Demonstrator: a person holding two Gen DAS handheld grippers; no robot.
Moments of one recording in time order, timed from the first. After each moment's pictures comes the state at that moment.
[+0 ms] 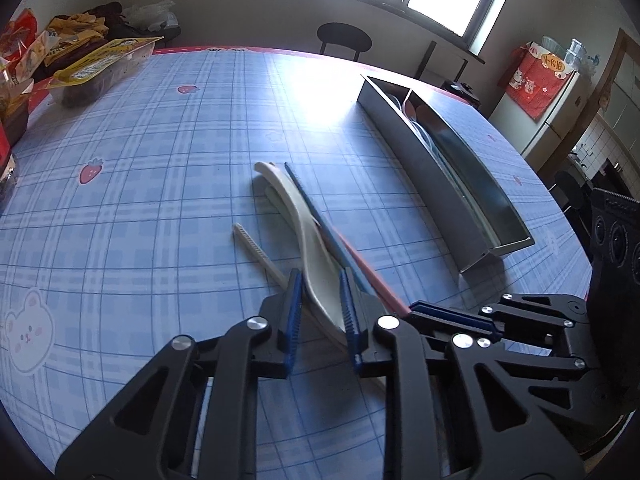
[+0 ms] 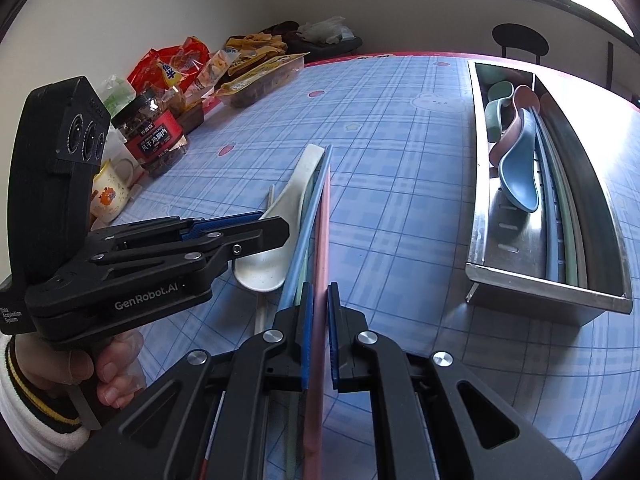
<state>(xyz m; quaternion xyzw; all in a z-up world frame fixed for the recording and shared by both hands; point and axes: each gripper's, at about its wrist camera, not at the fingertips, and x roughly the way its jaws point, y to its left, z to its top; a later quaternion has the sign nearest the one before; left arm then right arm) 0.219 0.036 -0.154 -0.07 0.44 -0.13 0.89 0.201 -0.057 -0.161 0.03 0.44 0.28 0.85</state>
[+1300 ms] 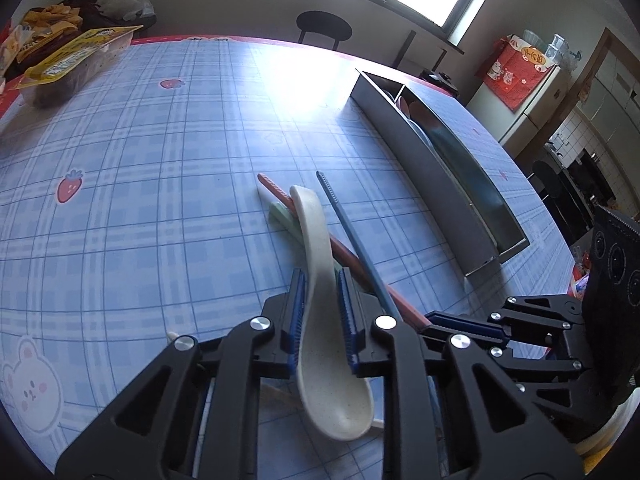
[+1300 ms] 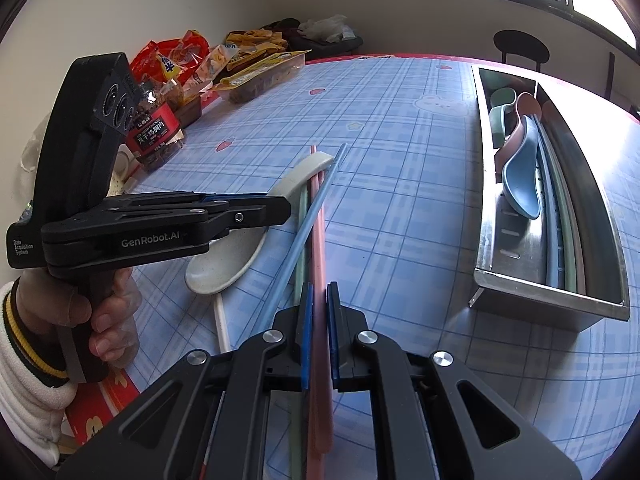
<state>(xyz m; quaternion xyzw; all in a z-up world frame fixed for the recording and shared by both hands) 0.240 0.058 -0.159 -0.08 0.45 -0.19 0.87 0.202 -0.049 -0.161 0.01 0.44 0.27 0.86</state>
